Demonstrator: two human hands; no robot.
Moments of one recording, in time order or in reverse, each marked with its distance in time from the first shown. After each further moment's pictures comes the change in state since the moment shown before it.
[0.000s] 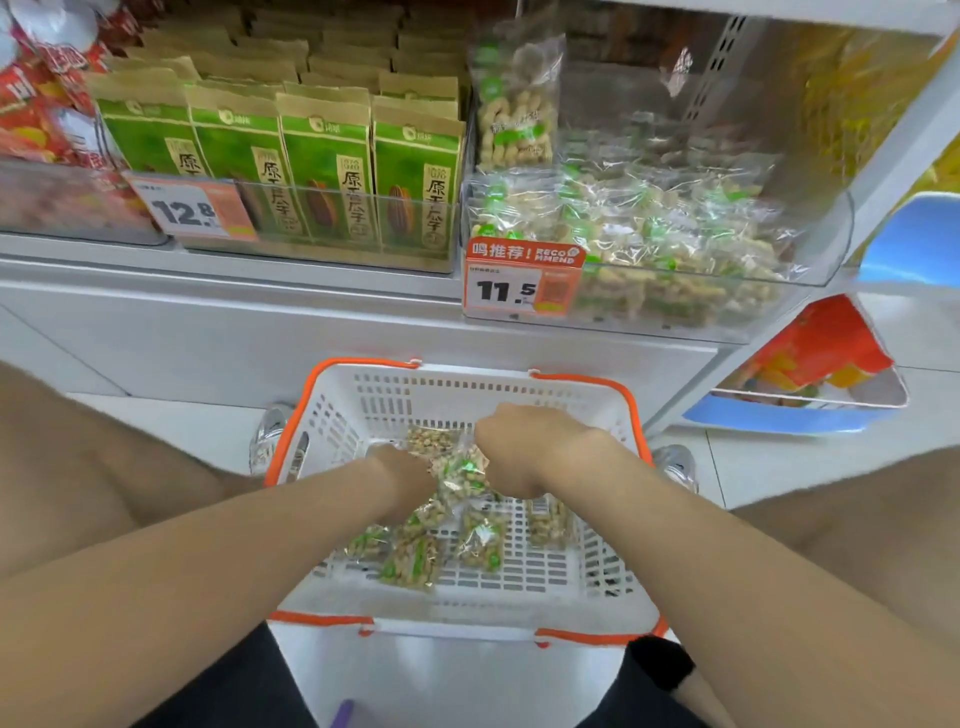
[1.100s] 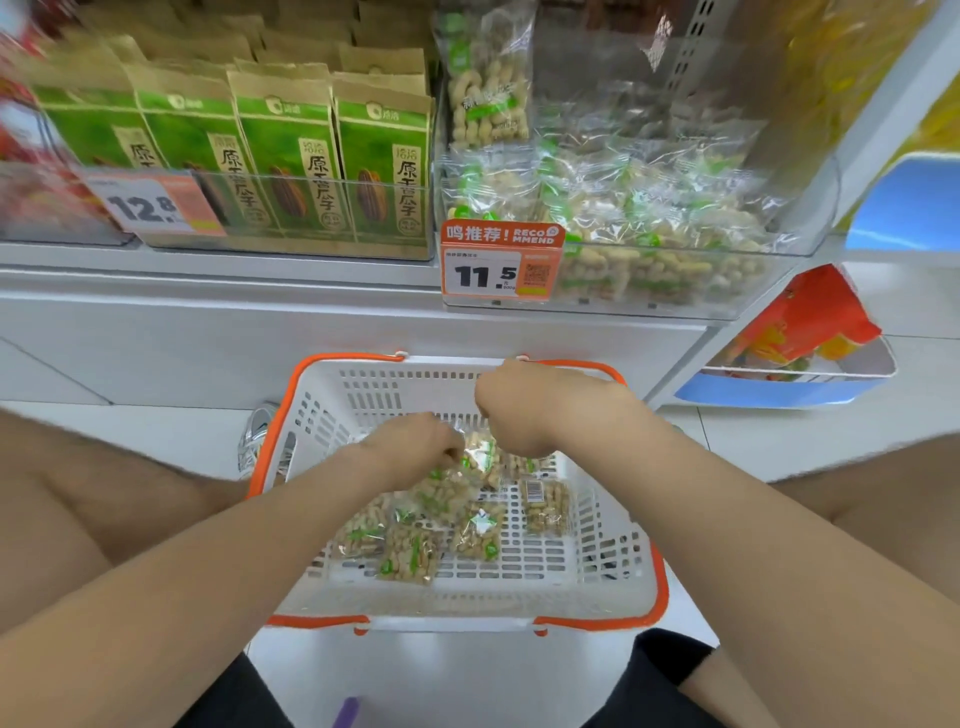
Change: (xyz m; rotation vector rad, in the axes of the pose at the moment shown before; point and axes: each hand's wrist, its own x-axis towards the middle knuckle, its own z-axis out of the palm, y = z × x) left_hand 0.024 -0.012 -0.009 -0.464 0.484 0.055; right_hand -0.012 0.016 -0.025 0.076 -0.011 0.060
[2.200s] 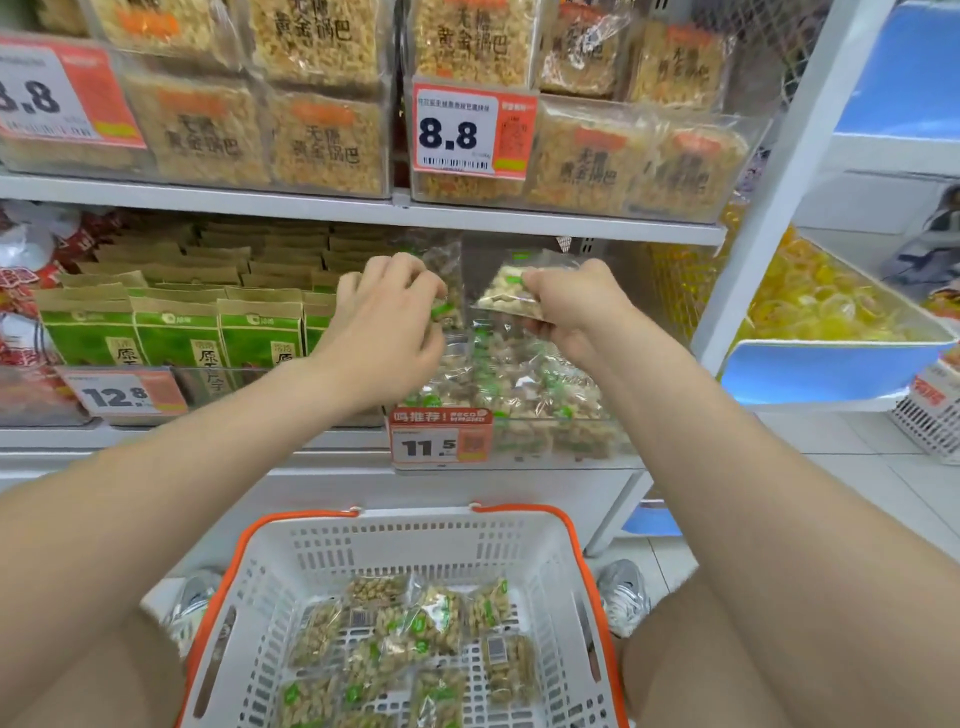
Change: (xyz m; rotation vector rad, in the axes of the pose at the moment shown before) left_hand -0.041 0.035 -0.282 0.059 0.959 -0.029; right_hand -0.021 0.102 -0.176 1.563 0.969 0.275
